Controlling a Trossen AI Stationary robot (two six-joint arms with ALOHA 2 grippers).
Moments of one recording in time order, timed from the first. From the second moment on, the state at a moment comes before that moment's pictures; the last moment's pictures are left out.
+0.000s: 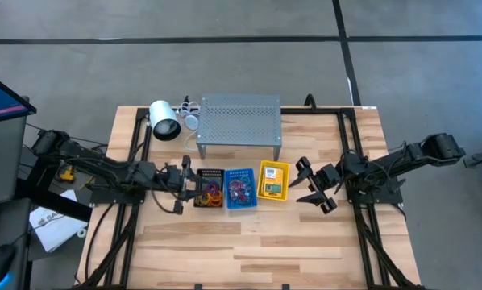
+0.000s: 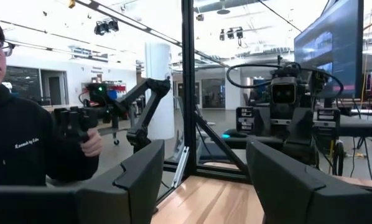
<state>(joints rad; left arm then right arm) -0.28 0.92 0.34 0.57 -0.22 0.00 0.13 1.07 0.19 1.18 -0.30 0.12</state>
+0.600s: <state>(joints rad) -0.29 0.96 0.53 -0.05 -0.18 -0.26 0.12 1.07 0.19 1.15 -0.30 0.12</state>
